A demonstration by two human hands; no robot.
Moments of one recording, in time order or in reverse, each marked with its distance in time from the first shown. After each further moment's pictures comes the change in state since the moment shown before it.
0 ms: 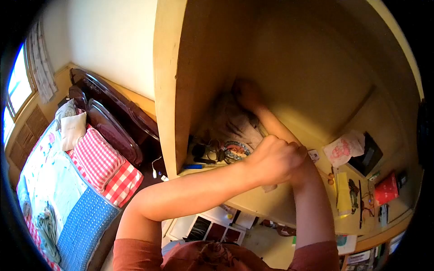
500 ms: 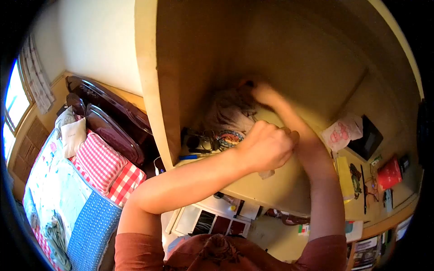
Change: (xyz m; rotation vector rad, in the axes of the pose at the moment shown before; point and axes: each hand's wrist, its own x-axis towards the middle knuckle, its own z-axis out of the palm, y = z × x) left_hand -0.002 0.003 -0.005 -0.079 0.086 -0.038; right_hand -0.044 0.021 -0.049 0.296 -0.092 0.192
